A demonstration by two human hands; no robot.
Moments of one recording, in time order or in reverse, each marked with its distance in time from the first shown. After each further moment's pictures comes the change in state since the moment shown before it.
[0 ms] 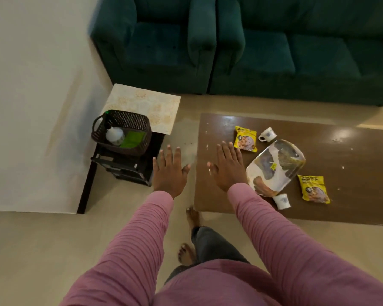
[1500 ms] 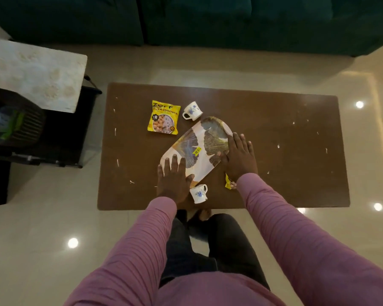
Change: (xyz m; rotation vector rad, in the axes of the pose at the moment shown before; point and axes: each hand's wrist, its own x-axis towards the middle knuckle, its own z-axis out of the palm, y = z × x) left_hand 0.080 0.366 0.174 0.029 -0.424 0.065; right_hand 0.048 0.423 -0.001 -0.004 -0.250 0.204
